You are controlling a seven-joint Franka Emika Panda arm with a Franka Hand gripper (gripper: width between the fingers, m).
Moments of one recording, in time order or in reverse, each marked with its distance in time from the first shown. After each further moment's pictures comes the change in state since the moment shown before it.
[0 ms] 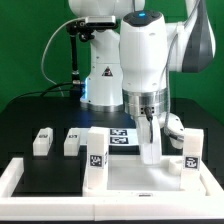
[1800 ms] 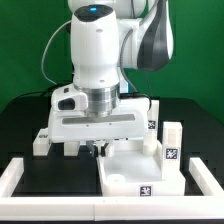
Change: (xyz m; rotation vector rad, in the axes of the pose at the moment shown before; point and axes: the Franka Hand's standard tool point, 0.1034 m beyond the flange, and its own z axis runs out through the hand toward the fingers) arm 0.086 0.020 -0.012 -0.084 0.008 -1.512
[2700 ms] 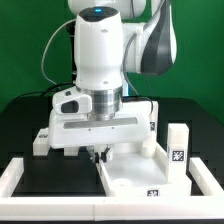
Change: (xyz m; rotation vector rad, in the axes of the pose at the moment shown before) arm 0.019 0.003 0.000 -0.036 0.036 -0.220
